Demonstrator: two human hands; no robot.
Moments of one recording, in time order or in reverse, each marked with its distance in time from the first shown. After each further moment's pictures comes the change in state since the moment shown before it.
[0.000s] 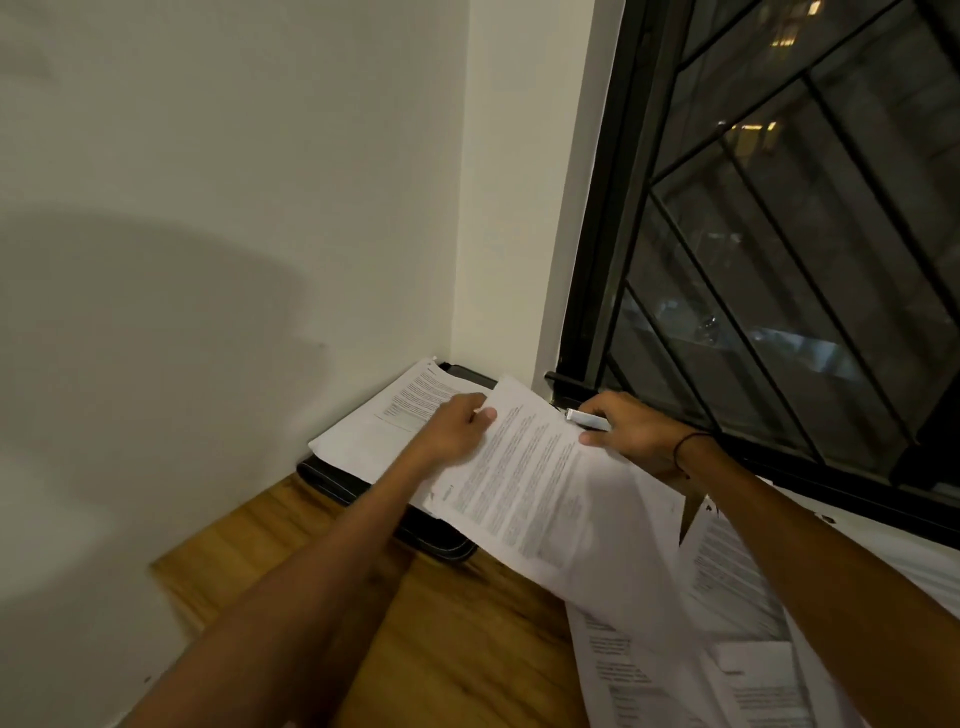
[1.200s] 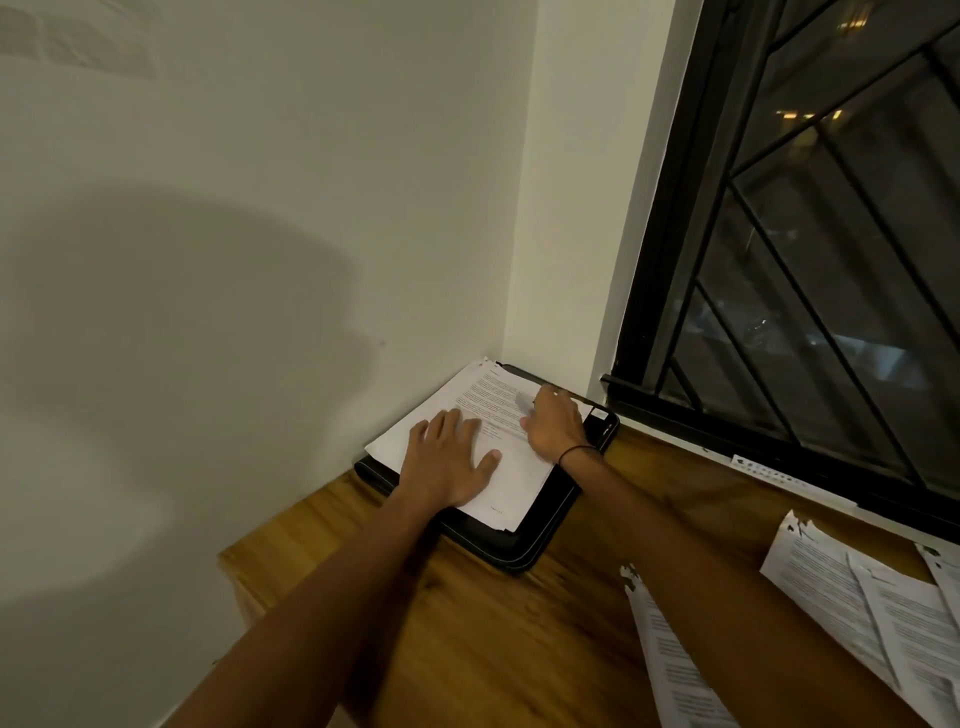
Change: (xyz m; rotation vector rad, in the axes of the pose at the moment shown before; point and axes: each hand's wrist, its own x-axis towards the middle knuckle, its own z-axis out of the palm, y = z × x) left_hand -0.015 -0.107 -0.016 0.812 0.141 -0.005; right_hand 0.097 -0.123 0.119 0.004 0.220 0.189
